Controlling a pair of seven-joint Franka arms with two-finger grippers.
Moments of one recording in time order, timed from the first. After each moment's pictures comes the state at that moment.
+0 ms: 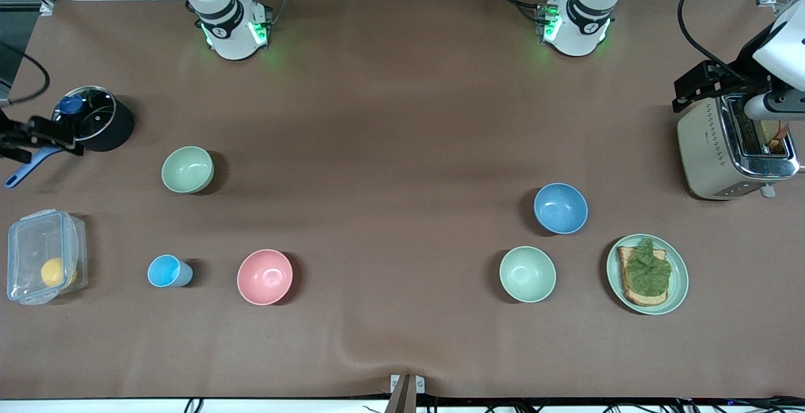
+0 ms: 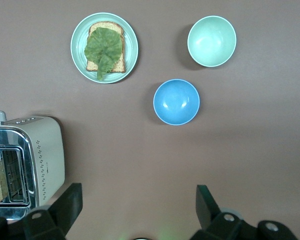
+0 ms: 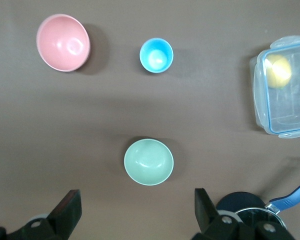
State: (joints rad) left arm -0.09 0.00 -0.02 -1.50 -0.01 1.47 -0.07; right arm -0.12 0.16 -0.03 -1.49 0.06 1.55 -0.27
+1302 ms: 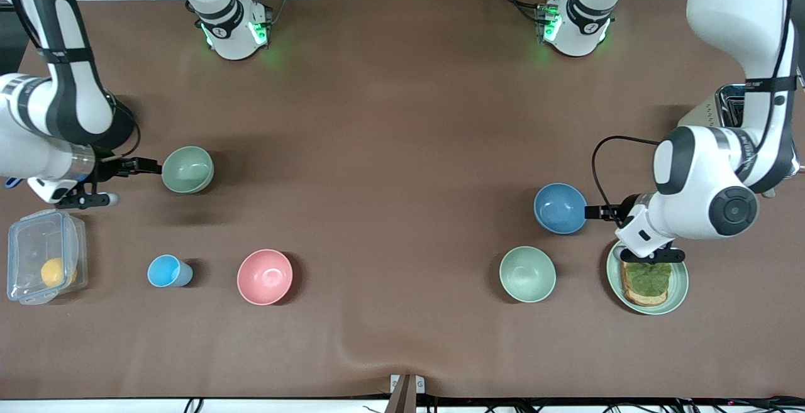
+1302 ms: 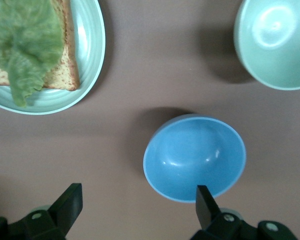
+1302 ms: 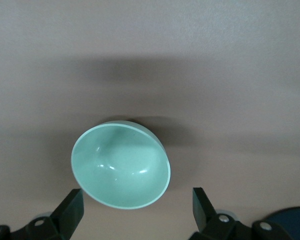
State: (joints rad) left arm -0.08 0.51 -0.02 -1.63 -0.04 1.91 -0.07; right arm -0.20 0.23 -0.03 -2.07 0.06 2.04 -0.30
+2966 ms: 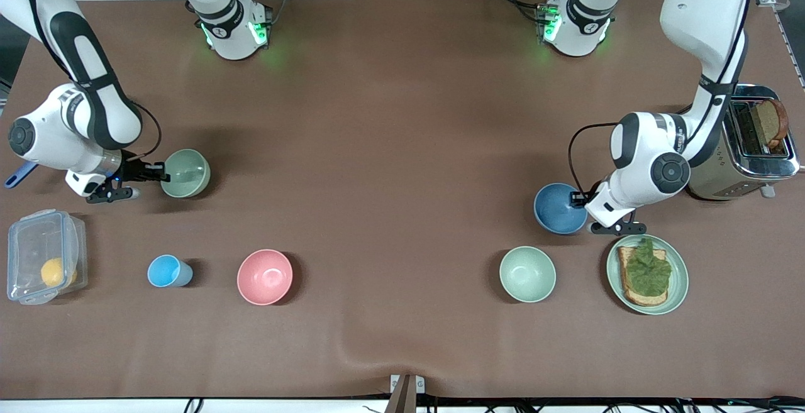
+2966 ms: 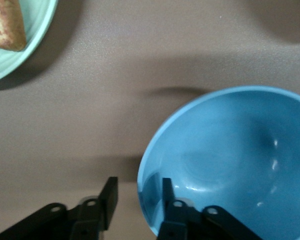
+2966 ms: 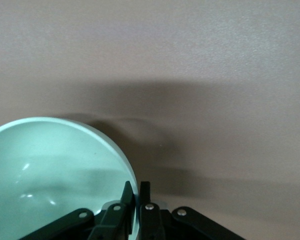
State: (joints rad) left arm -0.09 0.45 -0.03 -2.05 -0.03 2.37 -0.07; right arm -0.28 0.32 -0.02 -2.26 0.18 2.39 -0.55
